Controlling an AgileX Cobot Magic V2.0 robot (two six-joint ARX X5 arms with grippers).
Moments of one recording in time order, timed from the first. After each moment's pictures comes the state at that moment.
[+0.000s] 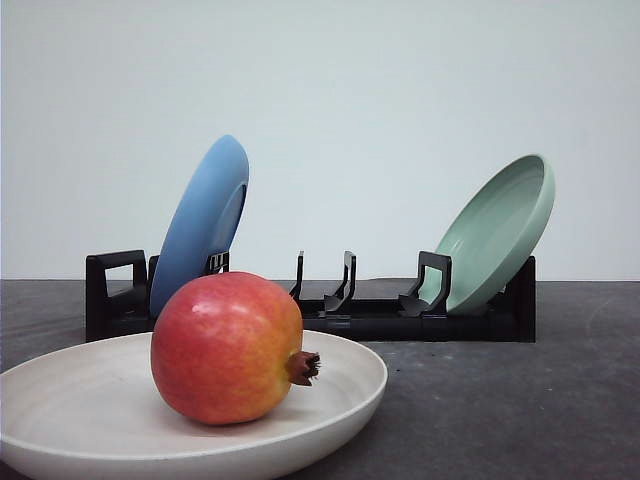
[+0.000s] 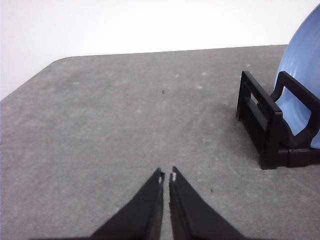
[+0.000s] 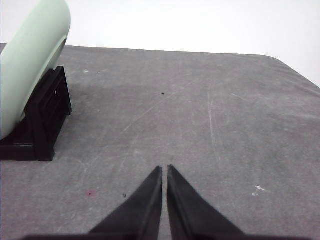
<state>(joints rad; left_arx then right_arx) -0.09 0.00 0.02 -0.18 -0.15 0.06 -0.02 0.00 0.02 -0.17 0.05 0.00</state>
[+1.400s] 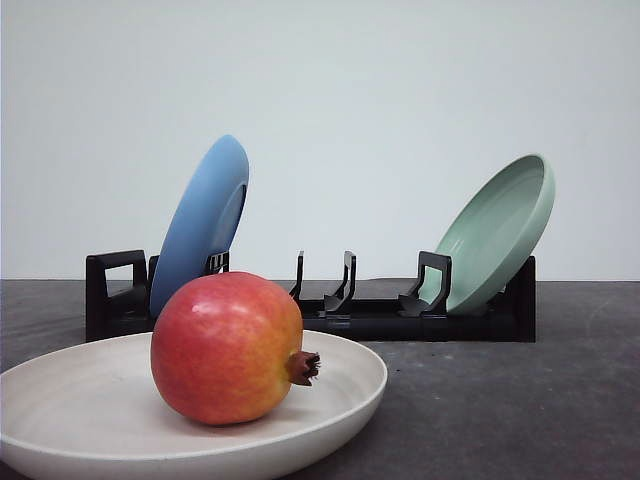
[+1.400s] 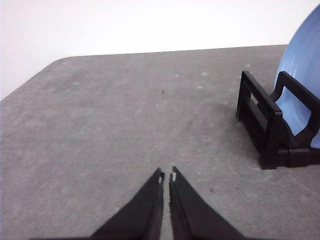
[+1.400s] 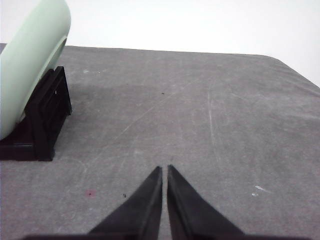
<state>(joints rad) -0.09 0.00 0.02 -0.18 -0.15 0.06 -0.02 0.00 0.02 -0.17 0.05 0.00</state>
